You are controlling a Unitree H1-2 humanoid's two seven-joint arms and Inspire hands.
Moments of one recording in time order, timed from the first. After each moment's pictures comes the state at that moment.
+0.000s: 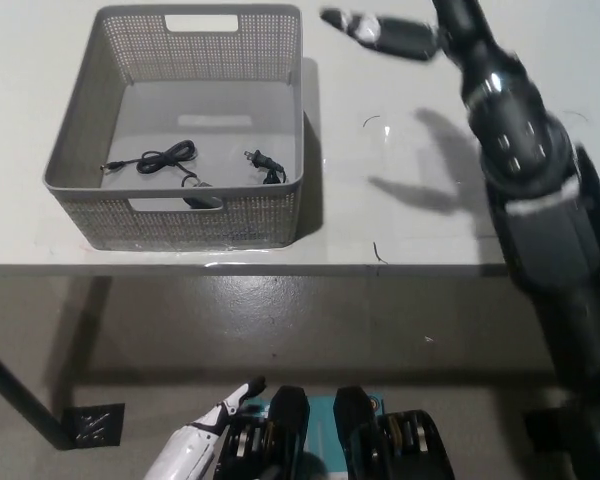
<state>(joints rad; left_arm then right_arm) 0.16 0.23 -0.22 -0.11 0.41 -0.43 -0.05 -0.87 -0.12 0.07 0.33 -0.31 0.02 0.03</state>
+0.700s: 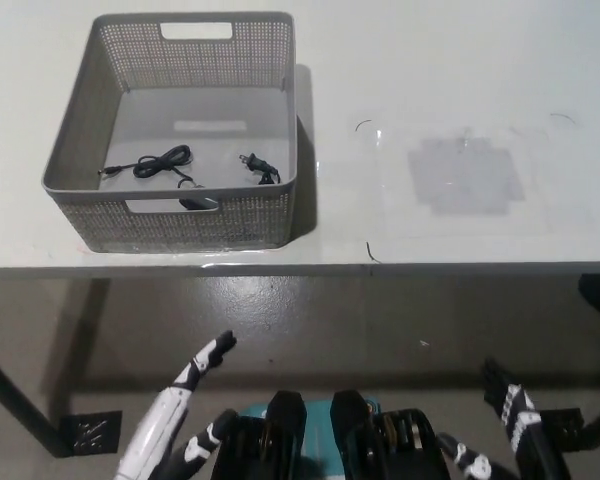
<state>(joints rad) 0.08 0.20 -0.15 -0.05 0.24 -0.41 -0.06 0.23 -0.06 0.08 -0.11 -0.02 -0.13 0.07</state>
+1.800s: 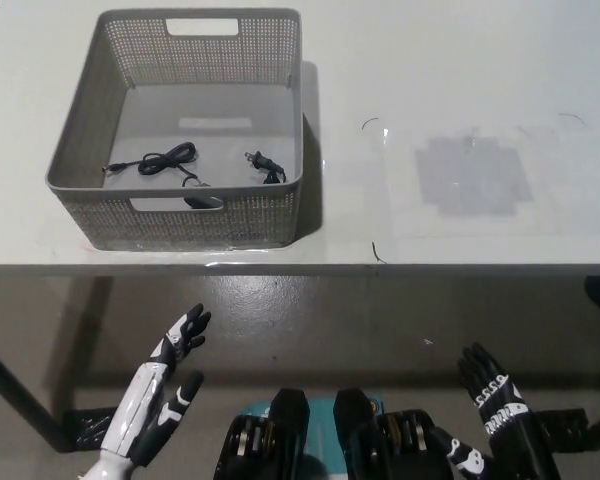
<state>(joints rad) 0.04 0.19 -0.10 0.01 0.09 -0.38 -0.08 0.14 -0.05 0.08 0.09 0.18 -0.38 0.18</state>
